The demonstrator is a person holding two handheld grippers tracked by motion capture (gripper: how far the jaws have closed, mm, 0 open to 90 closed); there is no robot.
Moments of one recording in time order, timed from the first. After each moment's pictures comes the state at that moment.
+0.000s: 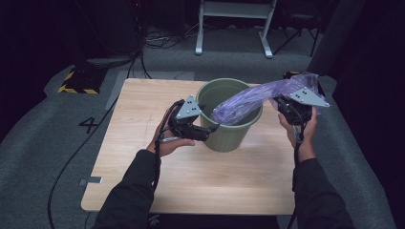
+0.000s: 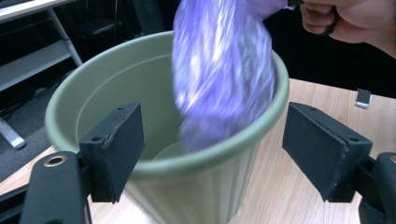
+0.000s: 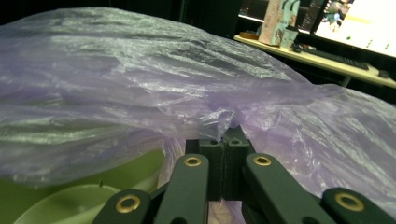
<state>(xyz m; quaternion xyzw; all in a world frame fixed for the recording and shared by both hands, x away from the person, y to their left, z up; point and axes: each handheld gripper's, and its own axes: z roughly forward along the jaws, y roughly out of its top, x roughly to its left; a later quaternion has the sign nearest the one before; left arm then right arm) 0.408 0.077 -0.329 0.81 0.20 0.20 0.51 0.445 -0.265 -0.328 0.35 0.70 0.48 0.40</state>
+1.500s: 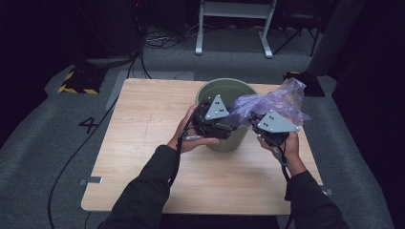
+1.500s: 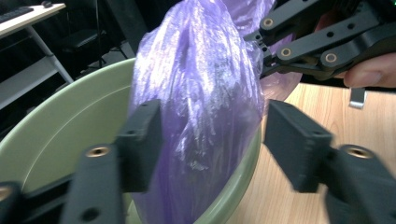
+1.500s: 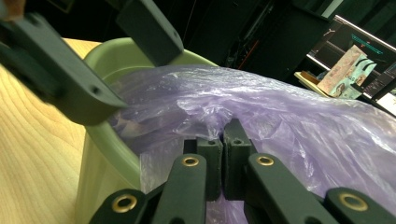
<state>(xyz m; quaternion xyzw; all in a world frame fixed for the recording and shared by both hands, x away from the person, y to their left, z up) 0.410 0.021 -0.323 0.83 0.15 0.21 0.50 0.392 -0.199 -0.339 0.16 0.78 0.45 0.41</state>
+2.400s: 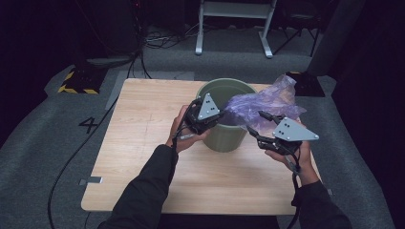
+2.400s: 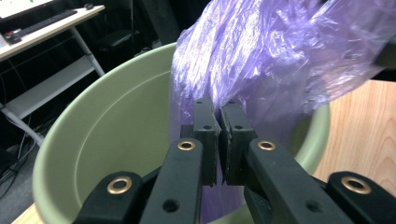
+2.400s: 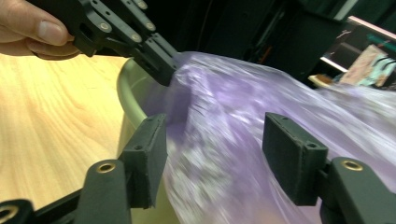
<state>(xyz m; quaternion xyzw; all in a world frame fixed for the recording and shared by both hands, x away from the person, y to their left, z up) 0.424 0.044 -0.338 0.81 0.18 0.26 0.49 0.365 -0.226 -0.333 0.16 0.77 0.48 0.38</state>
